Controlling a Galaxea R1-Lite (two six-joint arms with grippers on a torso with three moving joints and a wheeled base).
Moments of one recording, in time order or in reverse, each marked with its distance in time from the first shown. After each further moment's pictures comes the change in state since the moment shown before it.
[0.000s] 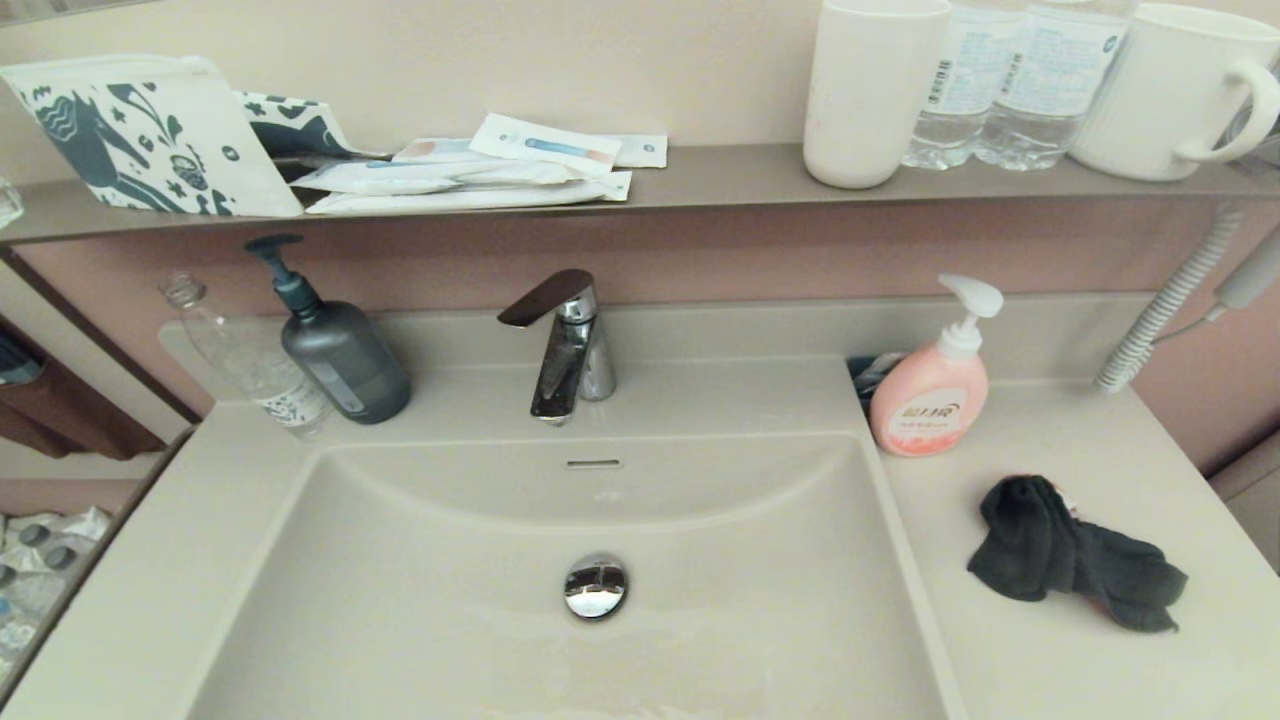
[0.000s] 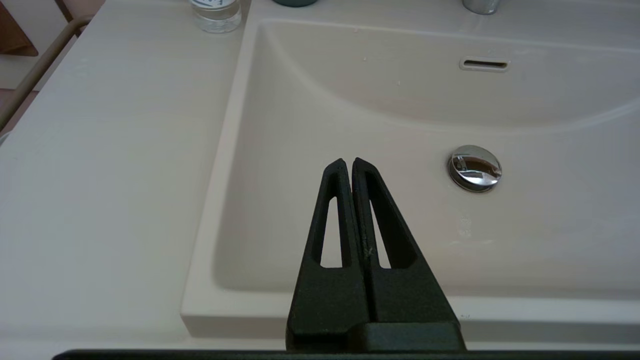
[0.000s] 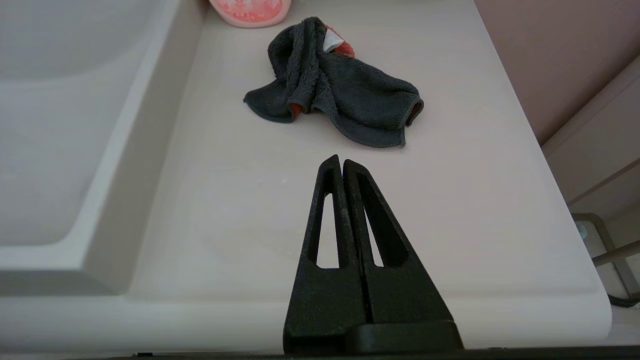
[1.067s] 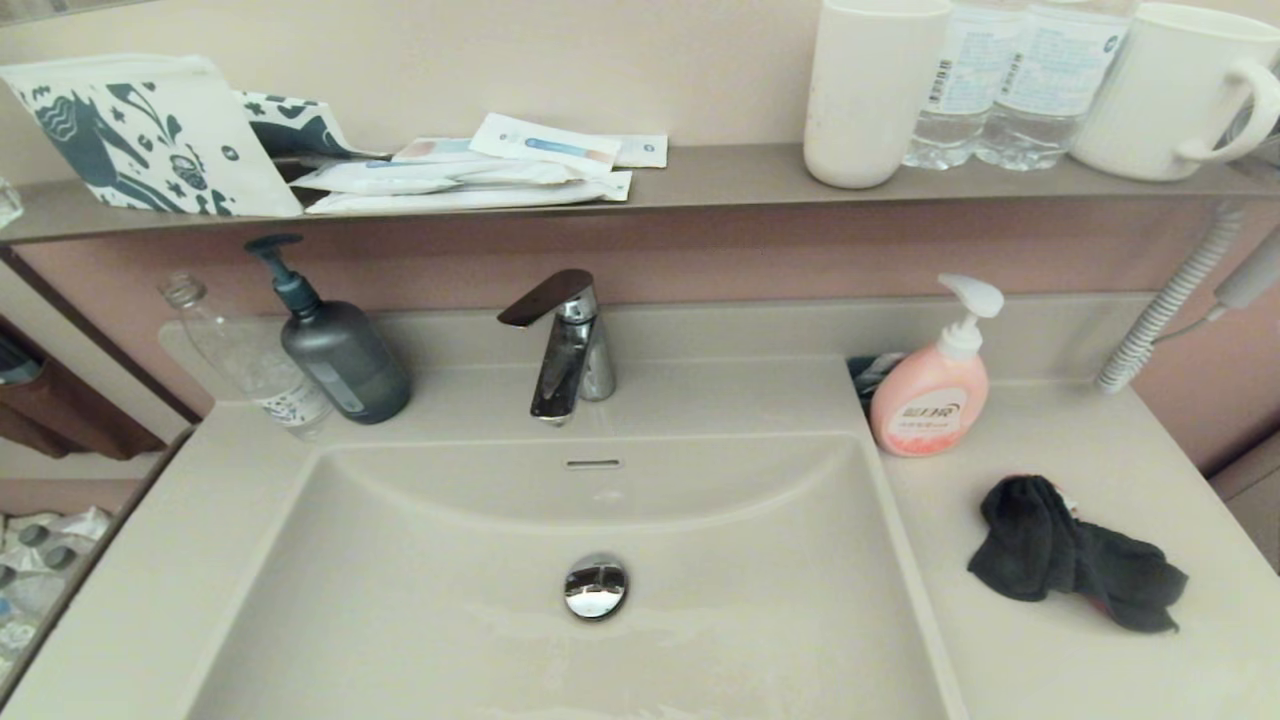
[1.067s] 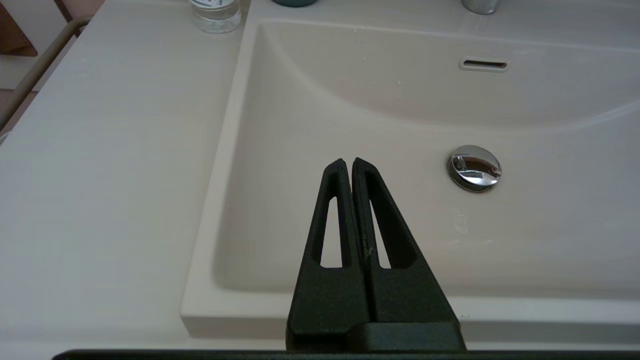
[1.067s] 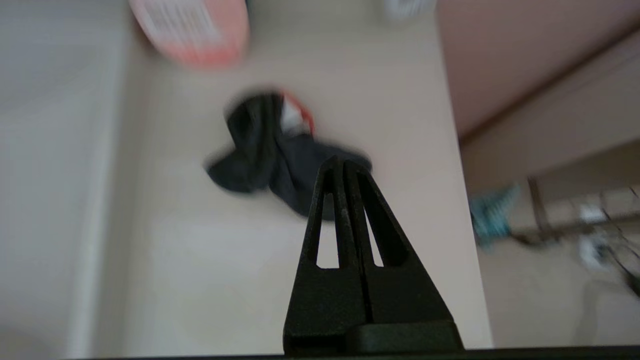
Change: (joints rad) left arm 0.000 0.000 0.000 0.000 0.000 0.000; right arm 0.000 0.795 -0.648 0.144 -0.107 -0.061
